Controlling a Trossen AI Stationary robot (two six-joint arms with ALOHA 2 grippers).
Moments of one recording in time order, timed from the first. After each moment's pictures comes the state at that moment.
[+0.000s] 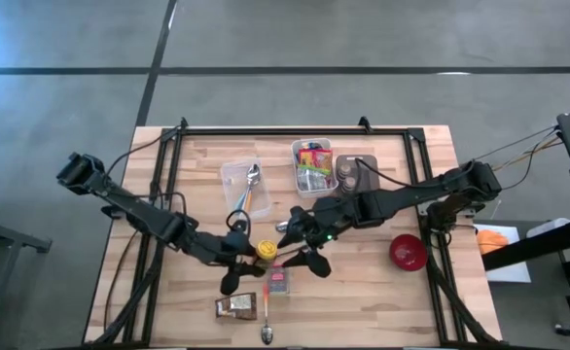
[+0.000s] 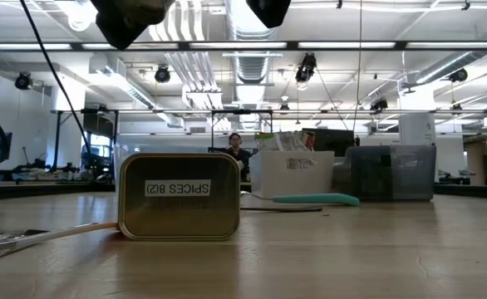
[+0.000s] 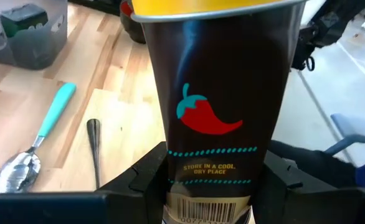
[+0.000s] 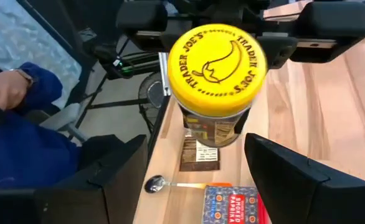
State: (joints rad) left arm -0.48 1.31 0.83 -0.01 -0.24 -0.50; right arm 0.21 1.64 1.30 -0.09 -0.24 0.39
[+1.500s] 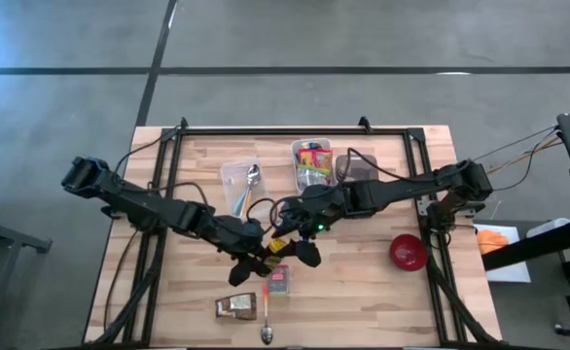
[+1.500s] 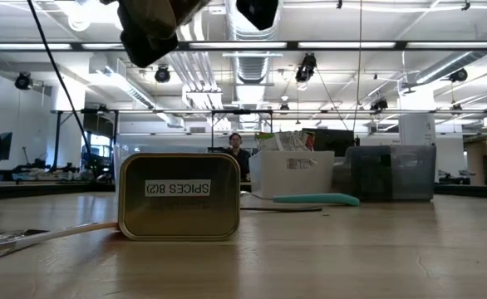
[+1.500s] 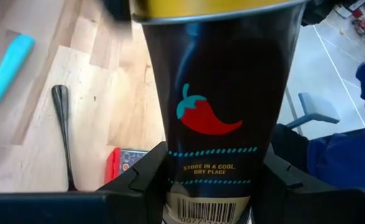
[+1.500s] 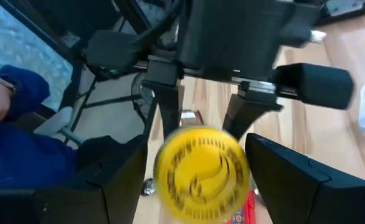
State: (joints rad) left arm -0.31 1.40 0.93 -0.11 0.11 -0.55; right arm 0.15 1.71 1.46 -0.25 -0.28 0.42
